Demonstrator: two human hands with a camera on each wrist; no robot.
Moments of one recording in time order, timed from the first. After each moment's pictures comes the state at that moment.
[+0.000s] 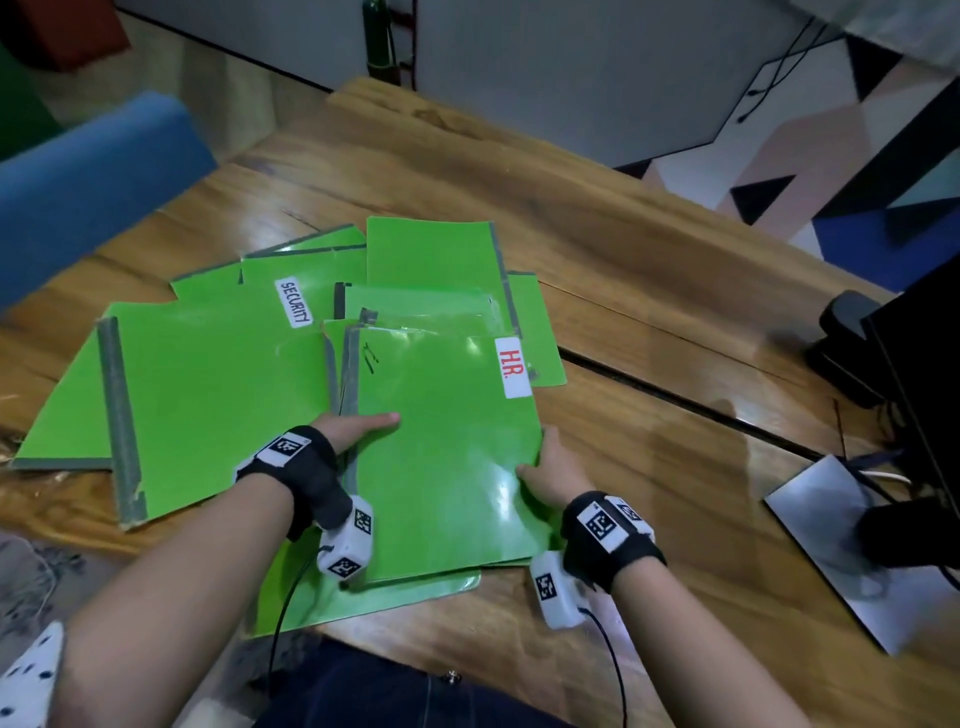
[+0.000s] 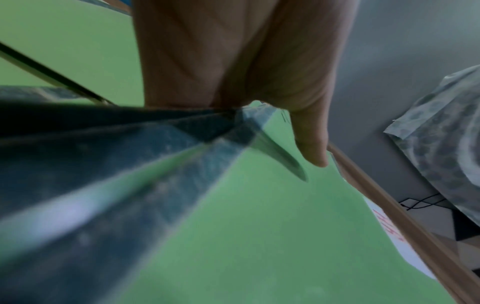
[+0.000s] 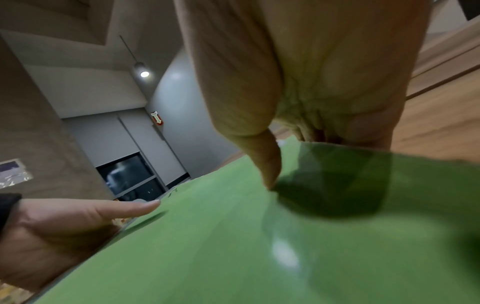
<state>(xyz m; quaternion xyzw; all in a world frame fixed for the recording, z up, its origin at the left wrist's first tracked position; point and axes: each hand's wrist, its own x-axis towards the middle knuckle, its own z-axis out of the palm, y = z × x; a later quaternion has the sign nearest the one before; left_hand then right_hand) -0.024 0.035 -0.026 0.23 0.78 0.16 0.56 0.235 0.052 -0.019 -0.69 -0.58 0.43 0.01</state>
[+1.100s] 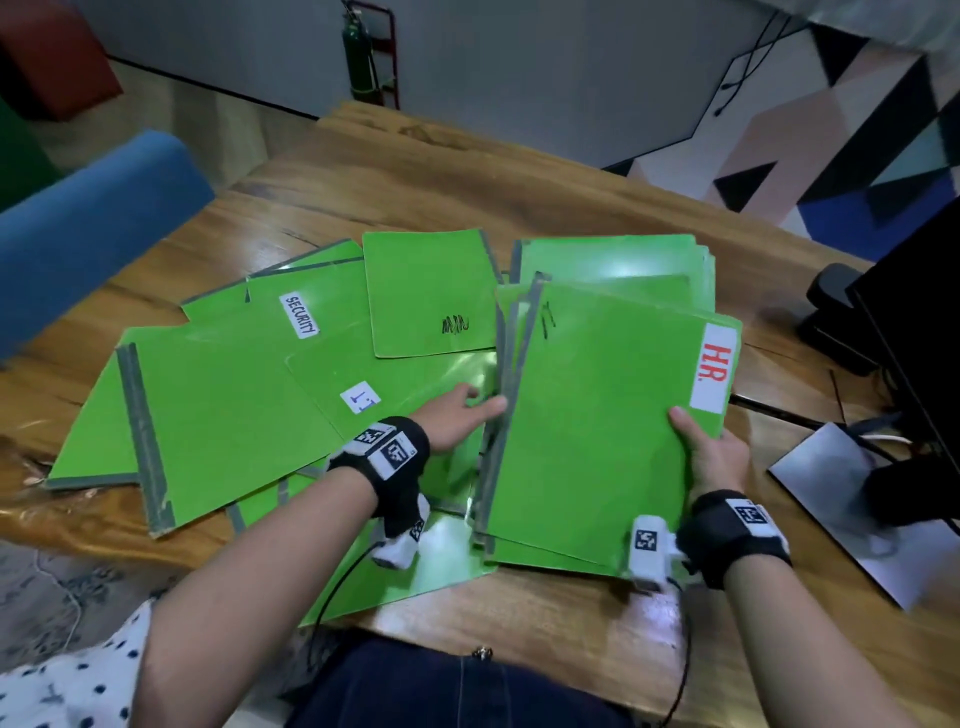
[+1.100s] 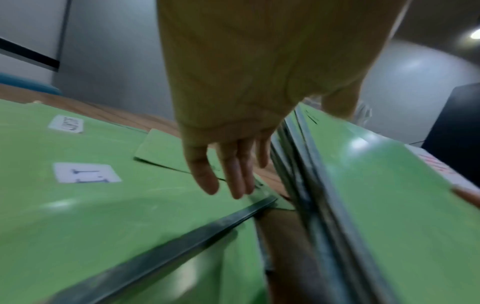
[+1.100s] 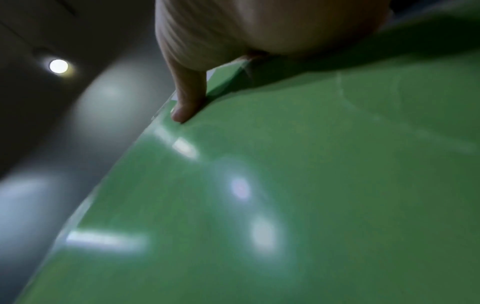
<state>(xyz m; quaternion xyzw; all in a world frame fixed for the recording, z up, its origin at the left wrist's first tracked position) 0.064 0.037 0.023 0.56 0.65 0.12 0.50 0.369 0.048 -0.010 -0.71 -0.26 0.41 0.52</state>
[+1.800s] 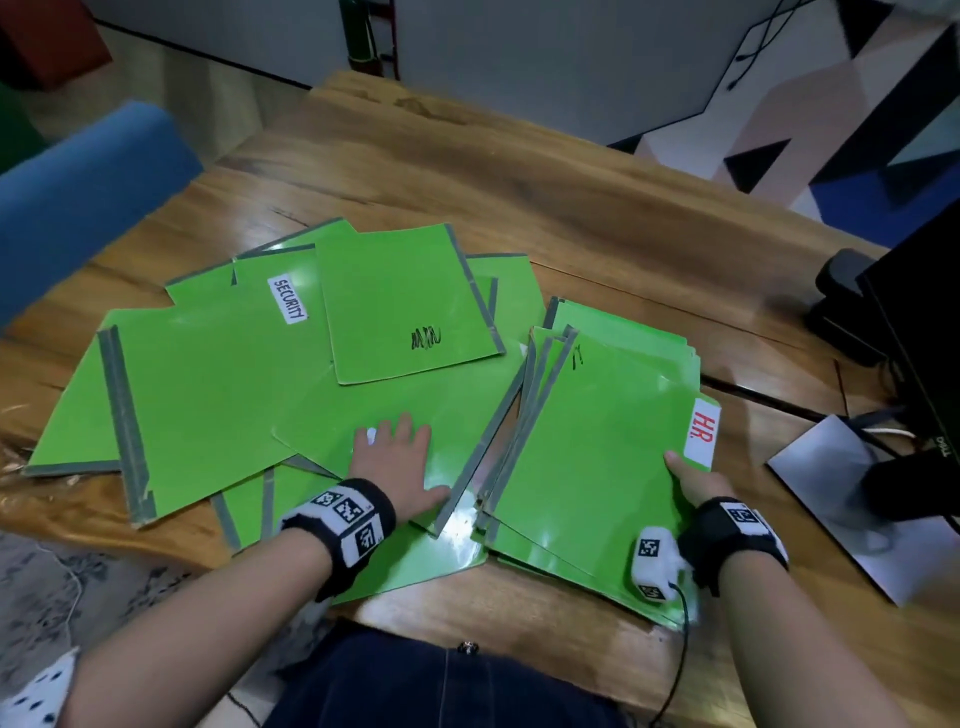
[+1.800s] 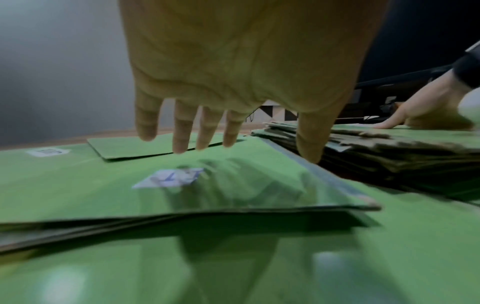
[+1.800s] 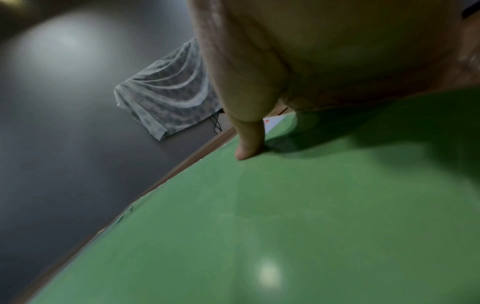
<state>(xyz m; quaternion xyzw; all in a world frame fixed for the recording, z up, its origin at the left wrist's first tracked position) 0.046 -0.012 -0.025 0.69 0.68 -0.16 0.16 0.401 0.045 -0.042 -0.86 -0.25 0.42 0.17</state>
